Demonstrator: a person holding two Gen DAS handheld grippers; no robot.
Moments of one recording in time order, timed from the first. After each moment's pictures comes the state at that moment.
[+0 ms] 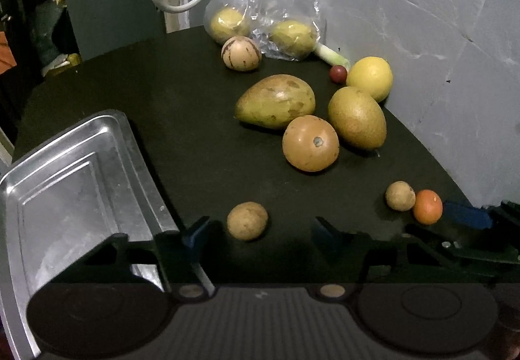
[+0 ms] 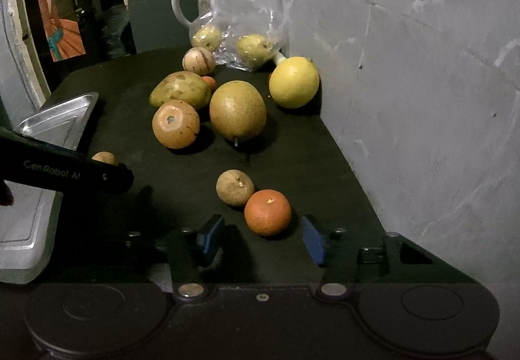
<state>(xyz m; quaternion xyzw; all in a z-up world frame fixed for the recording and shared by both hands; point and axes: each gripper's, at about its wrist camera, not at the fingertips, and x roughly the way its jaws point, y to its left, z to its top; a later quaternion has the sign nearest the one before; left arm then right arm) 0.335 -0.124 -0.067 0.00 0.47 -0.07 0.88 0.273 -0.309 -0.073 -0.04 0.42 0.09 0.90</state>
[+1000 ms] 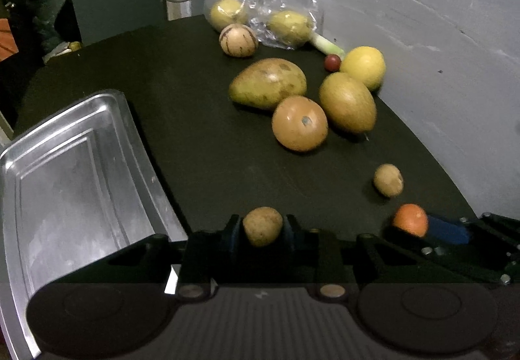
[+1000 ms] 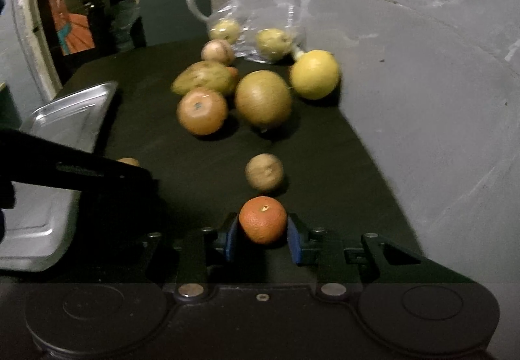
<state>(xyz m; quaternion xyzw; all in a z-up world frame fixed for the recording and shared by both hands) 0.314 -0.130 -0.068 -0.02 0.48 -0.07 0.87 0.251 -0.290 -0.071 -0.04 0.43 0.10 0.90</state>
